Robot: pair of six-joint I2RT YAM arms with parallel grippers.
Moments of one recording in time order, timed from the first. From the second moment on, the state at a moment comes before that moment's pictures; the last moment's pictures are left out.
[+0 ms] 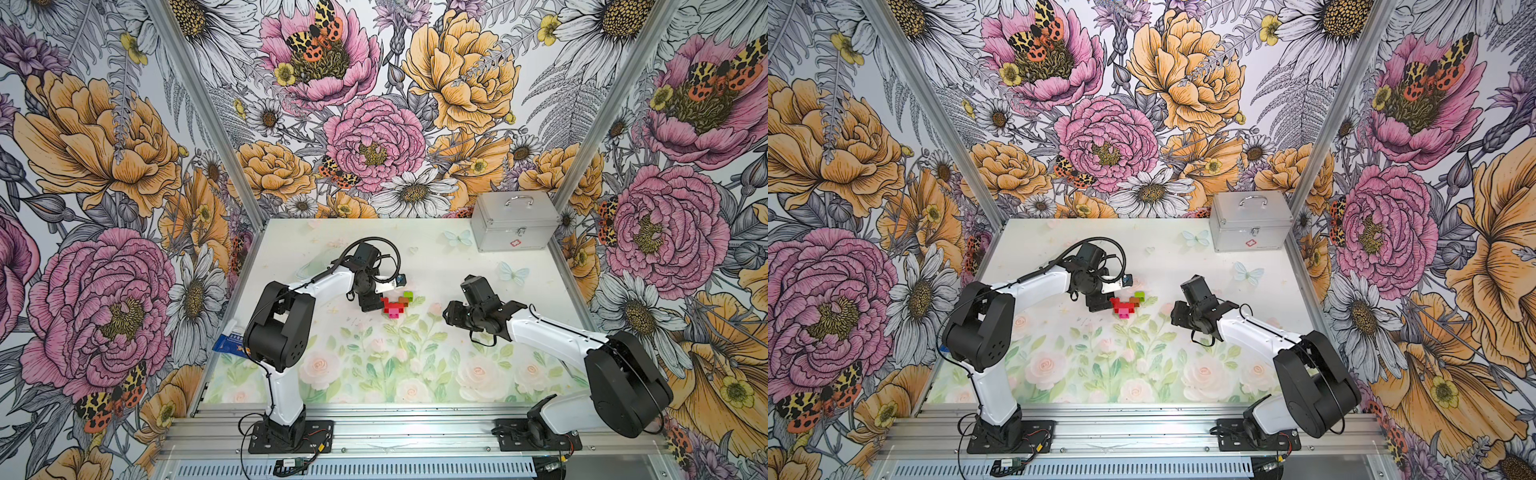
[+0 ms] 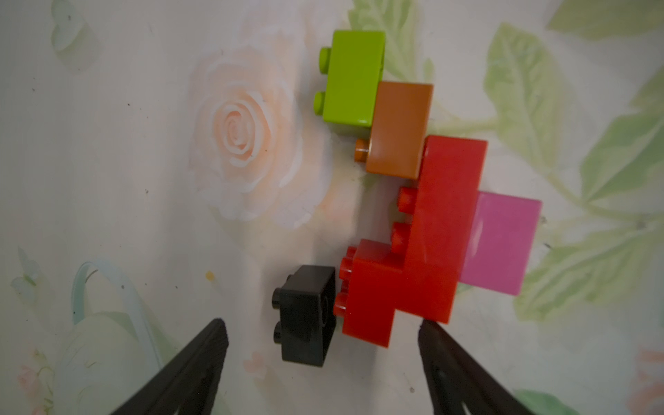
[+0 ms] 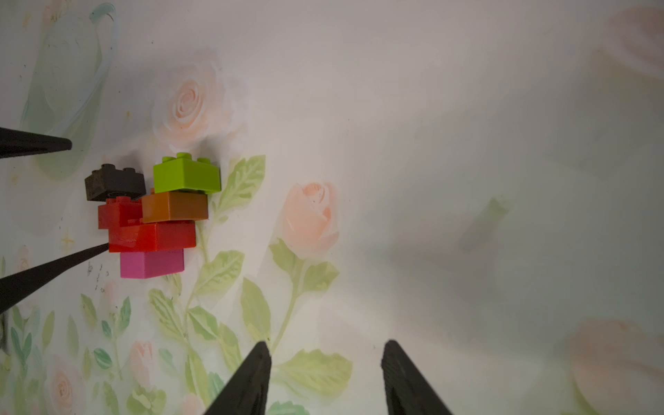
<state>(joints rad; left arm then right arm) -0.44 1.88 1.28 -0.58 0.15 0.99 0.52 1.44 0.76 -0.27 -0.09 0.70</state>
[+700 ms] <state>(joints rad) -0.44 1.90 1.28 -0.58 0.17 0.99 0.72 1.80 0.82 0.19 -0.12 1.07</state>
